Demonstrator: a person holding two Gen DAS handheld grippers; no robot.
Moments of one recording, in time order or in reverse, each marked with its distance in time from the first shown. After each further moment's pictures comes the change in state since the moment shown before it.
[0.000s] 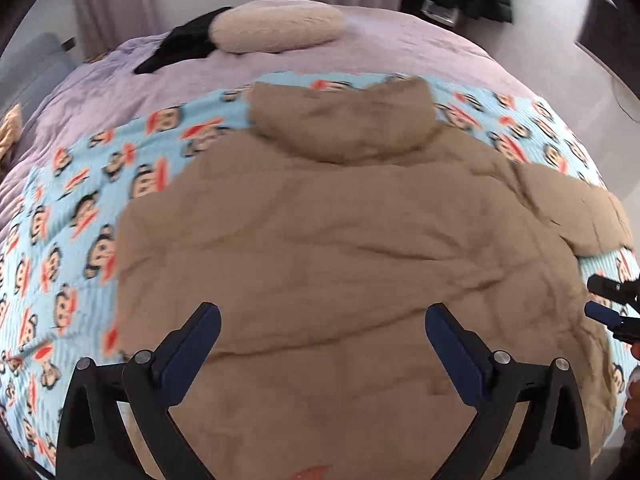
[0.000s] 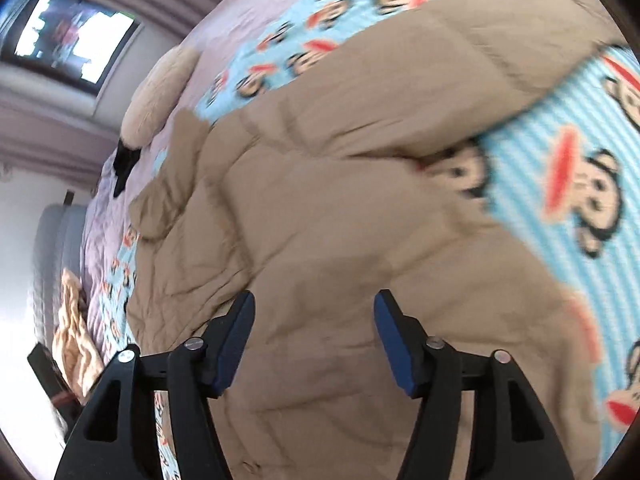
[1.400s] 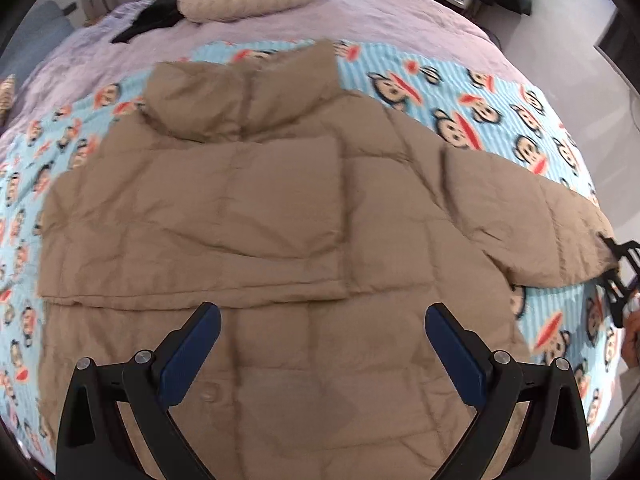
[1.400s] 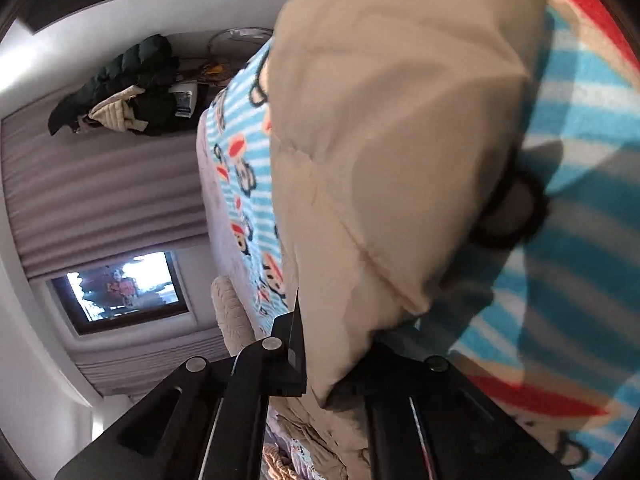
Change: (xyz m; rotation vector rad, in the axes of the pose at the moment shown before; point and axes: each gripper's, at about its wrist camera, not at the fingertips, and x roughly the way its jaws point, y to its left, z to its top) left arm 0.019 -0.134 0.022 -0.124 0.110 0.025; right arm -0.037 -0.251 0.211 0.686 -0.208 0.495
